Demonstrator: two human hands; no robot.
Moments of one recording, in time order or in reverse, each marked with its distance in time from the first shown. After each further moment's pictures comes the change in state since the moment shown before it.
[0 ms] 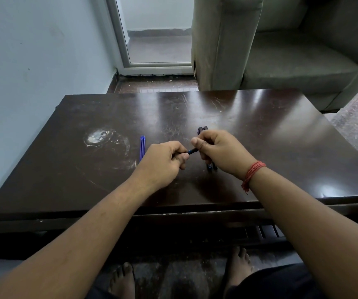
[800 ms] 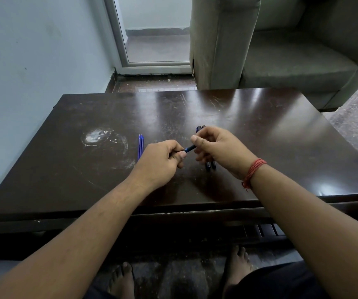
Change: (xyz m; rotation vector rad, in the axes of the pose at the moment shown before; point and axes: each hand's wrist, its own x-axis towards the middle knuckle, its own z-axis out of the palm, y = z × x) left_hand 0.000 0.000 0.000 0.020 -0.006 -0.017; right_hand 0.000 0.005 0.001 0.317 -0.019 0.130
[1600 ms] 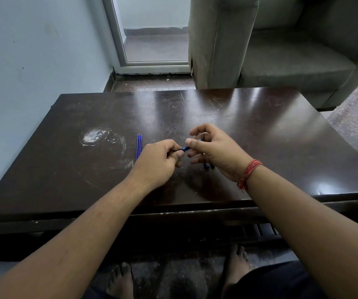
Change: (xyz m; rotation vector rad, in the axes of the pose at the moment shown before) left_hand 0.001 -0.002 0.002 0.008 0.028 0.012; right_hand 0.001 0.002 0.007 0.193 -0.007 0.067
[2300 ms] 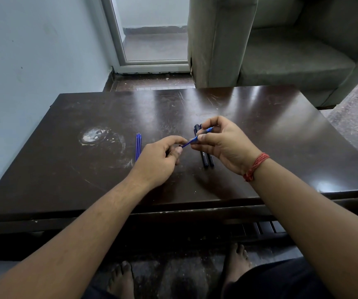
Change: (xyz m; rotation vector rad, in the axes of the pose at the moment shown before) left_hand -0.001 -0.002 0.002 -0.130 0.014 0.007; right_hand 0.003 -0.007 -0.013 0.305 0.085 -0.023
